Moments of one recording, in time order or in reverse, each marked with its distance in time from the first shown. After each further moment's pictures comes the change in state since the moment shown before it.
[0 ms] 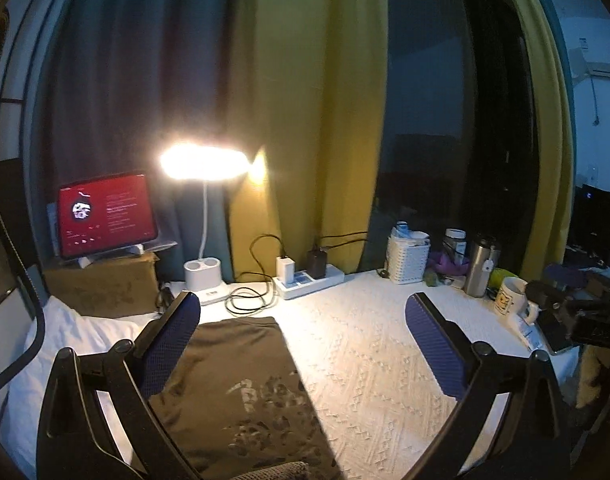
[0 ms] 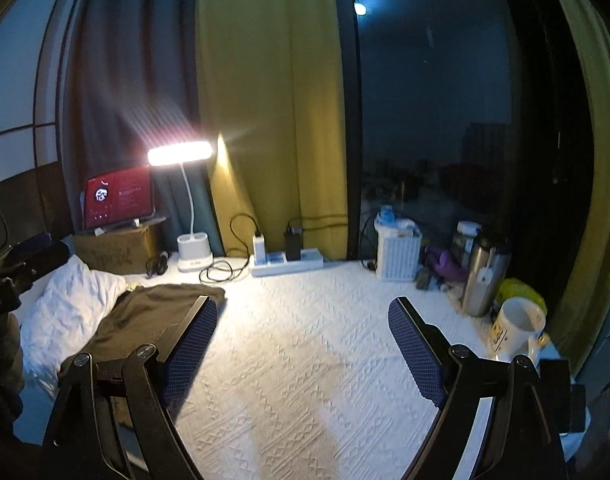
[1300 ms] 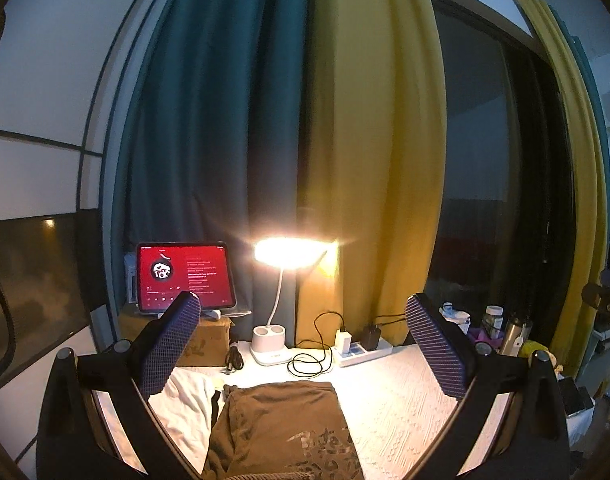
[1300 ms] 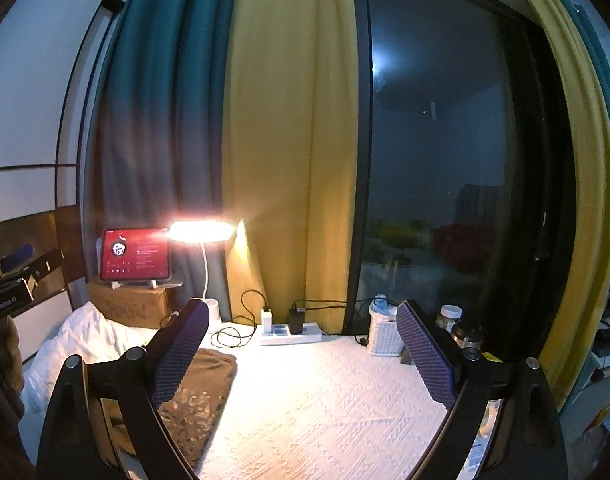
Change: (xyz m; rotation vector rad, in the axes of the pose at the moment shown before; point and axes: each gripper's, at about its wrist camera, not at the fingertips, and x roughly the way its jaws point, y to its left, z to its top) left arm -0.087 0.042 0.052 -0.082 -0.219 0.176; right arm -0.090 0.047 0.080 -0.069 -0.190 -0.043
